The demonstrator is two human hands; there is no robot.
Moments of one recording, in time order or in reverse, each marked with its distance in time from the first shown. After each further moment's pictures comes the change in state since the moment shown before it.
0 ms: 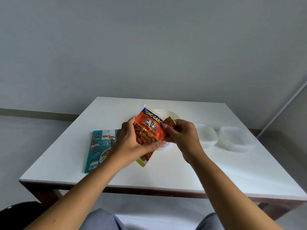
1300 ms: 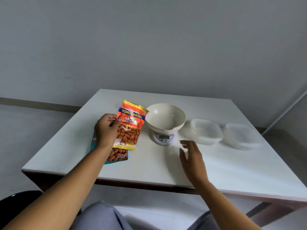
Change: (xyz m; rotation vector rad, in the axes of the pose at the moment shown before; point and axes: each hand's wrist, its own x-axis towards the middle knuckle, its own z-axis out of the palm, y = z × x) left_hand 0.048 -0.076 -0.016 -0.268 0.520 -0.176; right_hand -0.029 0.111 -0.034 -0.796 0.117 -0.269
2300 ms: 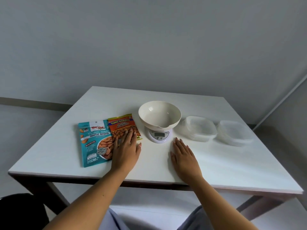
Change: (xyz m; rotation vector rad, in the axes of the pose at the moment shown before) left_hand -0.058 -0.070 0.069 0.896 -0.300 0.508; right_hand 0.000 0.026 0.016 -0.470 -0.293 -0.039
